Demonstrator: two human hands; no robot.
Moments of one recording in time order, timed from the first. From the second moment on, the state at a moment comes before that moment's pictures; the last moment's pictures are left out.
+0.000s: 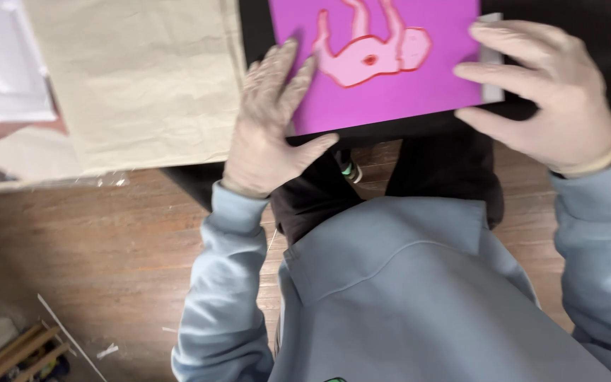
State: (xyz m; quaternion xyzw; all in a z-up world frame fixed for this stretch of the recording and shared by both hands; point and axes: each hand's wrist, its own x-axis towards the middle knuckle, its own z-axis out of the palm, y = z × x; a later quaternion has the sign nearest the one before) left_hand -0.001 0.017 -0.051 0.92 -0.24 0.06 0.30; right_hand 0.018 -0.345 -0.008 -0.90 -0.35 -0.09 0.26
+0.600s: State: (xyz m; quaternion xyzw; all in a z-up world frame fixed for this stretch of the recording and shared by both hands) left_hand -0.008 0.017 -0.040 0.93 -0.22 0.03 0.29; right_hand 0.016 -0.382 -0.078 -0.92 -0.32 -0.01 0.24
